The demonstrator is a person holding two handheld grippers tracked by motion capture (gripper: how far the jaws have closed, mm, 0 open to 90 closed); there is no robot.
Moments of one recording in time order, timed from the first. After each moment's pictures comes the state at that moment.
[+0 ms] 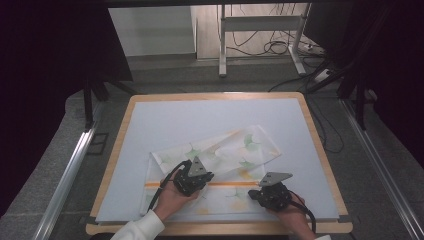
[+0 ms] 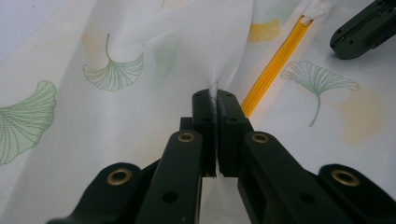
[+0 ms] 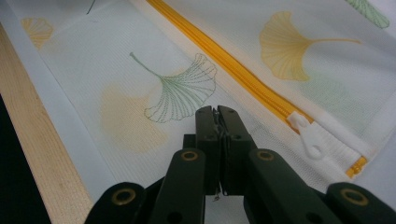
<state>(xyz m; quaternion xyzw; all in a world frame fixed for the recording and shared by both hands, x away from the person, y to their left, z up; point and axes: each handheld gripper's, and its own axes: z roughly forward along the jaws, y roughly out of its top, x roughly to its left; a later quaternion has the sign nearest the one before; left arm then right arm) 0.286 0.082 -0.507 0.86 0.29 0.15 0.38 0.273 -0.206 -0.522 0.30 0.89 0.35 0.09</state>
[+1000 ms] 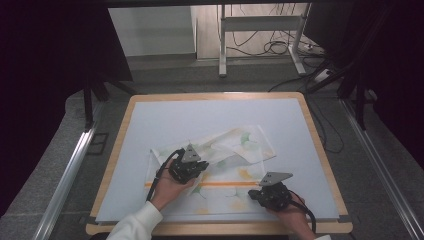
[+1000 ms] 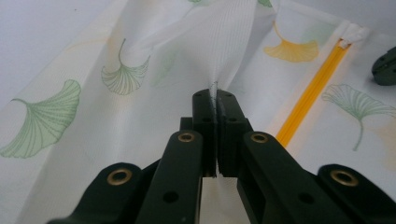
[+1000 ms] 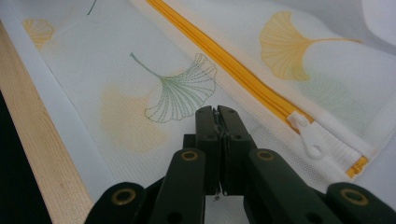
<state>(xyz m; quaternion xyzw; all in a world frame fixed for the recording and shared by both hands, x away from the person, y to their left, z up) 0.315 0.101 -0.500 0.85 0.33 0.14 0.39 0.273 -0.207 -0.522 0.30 0.89 0.35 0.08</state>
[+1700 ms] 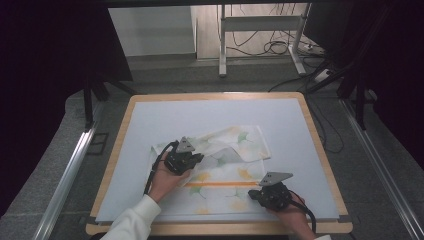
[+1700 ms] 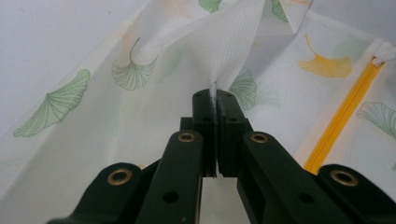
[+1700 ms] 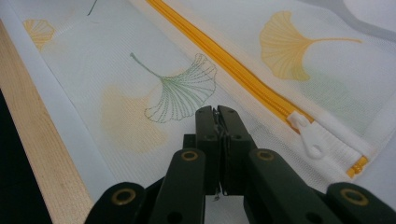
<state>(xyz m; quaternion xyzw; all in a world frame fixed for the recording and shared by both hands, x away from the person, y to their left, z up) 0.336 0.116 -0.496 0.84 0.35 0.14 0.40 0.273 -0.208 -0.522 0.30 0.88 0.35 0.08</state>
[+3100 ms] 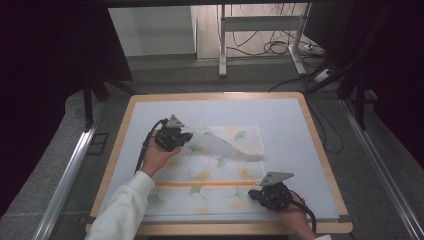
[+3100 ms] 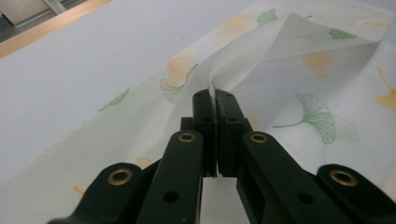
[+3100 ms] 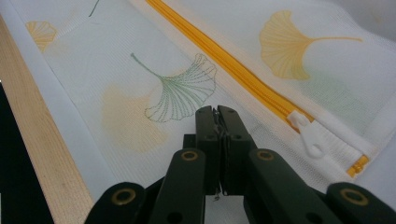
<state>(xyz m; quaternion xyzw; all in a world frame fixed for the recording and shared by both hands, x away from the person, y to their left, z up) 0.393 0.152 -0.469 0.83 0.37 0.17 0.38 0.274 -0.209 -0.523 0.30 0.88 0.35 0.08</state>
